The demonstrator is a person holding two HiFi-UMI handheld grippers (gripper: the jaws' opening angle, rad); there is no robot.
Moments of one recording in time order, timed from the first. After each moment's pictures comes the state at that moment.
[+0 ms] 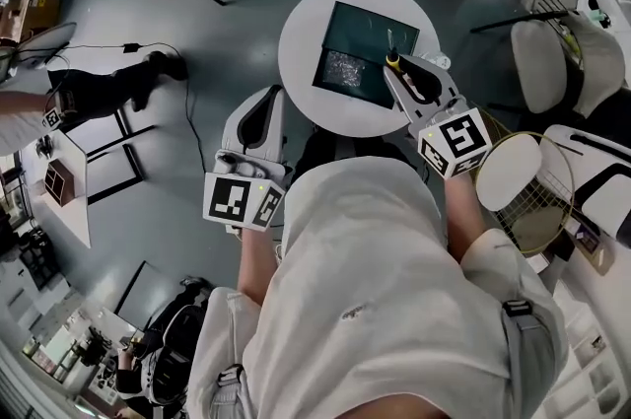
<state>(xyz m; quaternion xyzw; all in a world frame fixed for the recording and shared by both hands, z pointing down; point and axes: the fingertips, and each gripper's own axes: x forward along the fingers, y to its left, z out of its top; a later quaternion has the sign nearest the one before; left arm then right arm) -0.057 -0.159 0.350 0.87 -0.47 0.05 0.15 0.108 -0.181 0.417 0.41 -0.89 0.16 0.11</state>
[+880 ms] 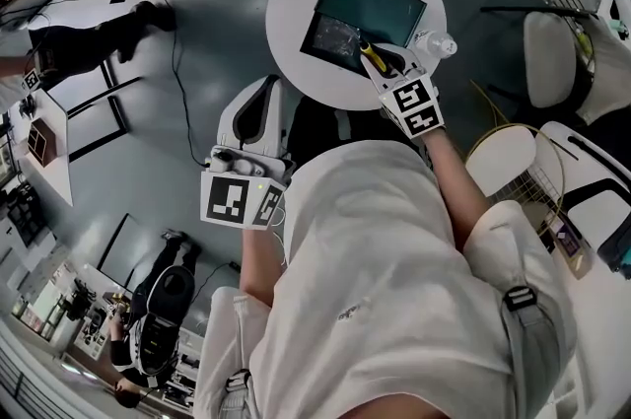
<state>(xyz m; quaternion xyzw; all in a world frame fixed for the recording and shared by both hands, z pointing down) -0.040 -0.147 0.395 0.83 -0.52 0.08 0.19 0.089 -0.166 0.610 0.31 -0.88 0.20 0.29</state>
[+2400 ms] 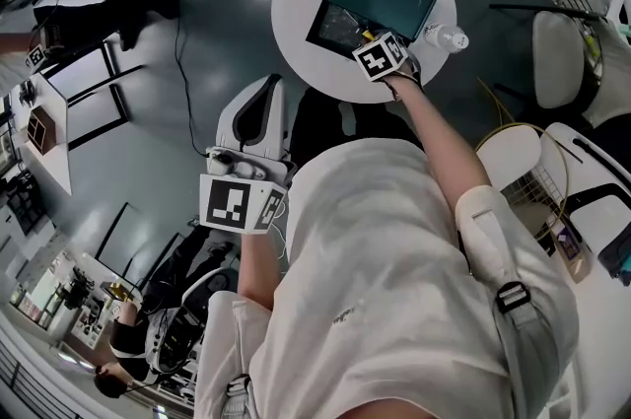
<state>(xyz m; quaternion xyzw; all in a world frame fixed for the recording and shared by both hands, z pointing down) -0.044 -0.131 0.399 0.82 -0.53 0.10 0.19 0.089 -0.166 0.783 0.31 -0.74 0.27 0.52</state>
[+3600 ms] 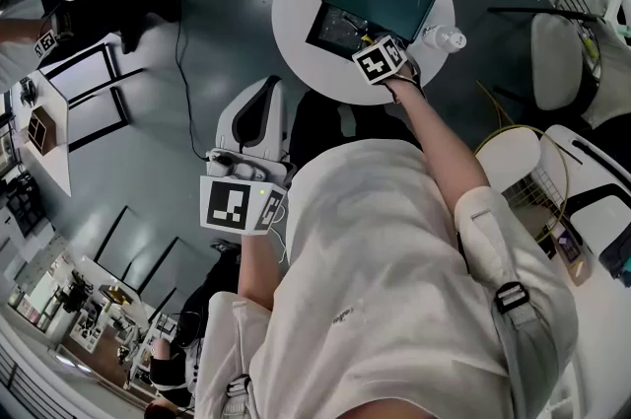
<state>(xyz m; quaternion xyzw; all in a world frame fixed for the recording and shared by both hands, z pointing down) -0.046 -0.124 0.393 0.83 -0.53 0.09 0.17 0.091 -0.163 0.780 0.32 -0.74 0.26 0.53</state>
